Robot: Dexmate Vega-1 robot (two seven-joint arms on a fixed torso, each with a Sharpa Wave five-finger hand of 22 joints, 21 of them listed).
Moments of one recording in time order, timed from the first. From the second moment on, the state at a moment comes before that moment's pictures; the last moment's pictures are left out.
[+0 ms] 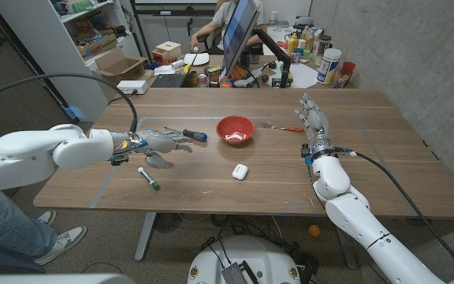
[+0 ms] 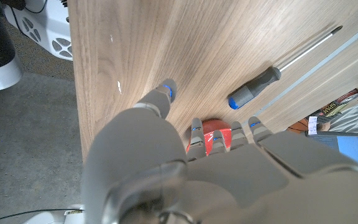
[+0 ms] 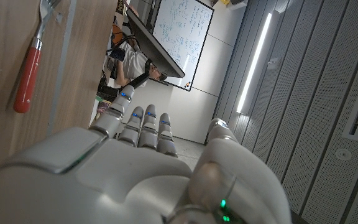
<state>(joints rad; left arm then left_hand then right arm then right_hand) 1.43 1.42 -0.06 -2.08 0.42 -0.22 -0.27 0.96 0.03 0.58 -0.19 0.20 0.13 0.11 0.26 0.27 -0.17 0.14 0.24 0.27 -0.11 0.21 0.19 0.19 -0.17 0.21 0.20 0.18 -1.15 -0.43 -0.32 -1.79 0.37 0.25 -0.41 0.33 0.08 0.27 -0.03 0.20 0.20 0.06 0.20 0.18 0.22 0.11 0.21 0.19 0.11 0.05 0.21 0.24 0.32 0.03 0.21 0.17</state>
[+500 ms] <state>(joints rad) 1.52 1.28 -0.16 -2.07 0.43 -0.23 -0.41 0.98 0.03 0.58 -0.18 0.20 0.15 0.10 0.28 0.29 -0.16 0.14 0.25 0.28 -0.11 0.21 0.19 0.19 -0.17 0.21 0.20 0.18 -1.17 -0.44 -0.32 -1.82 0.37 0.23 -0.43 0.33 0.08 0.27 -0.03 0.20 0.20 0.06 0.20 0.18 0.22 0.11 0.21 0.19 0.11 0.05 0.21 0.24 0.31 0.03 0.21 0.17</state>
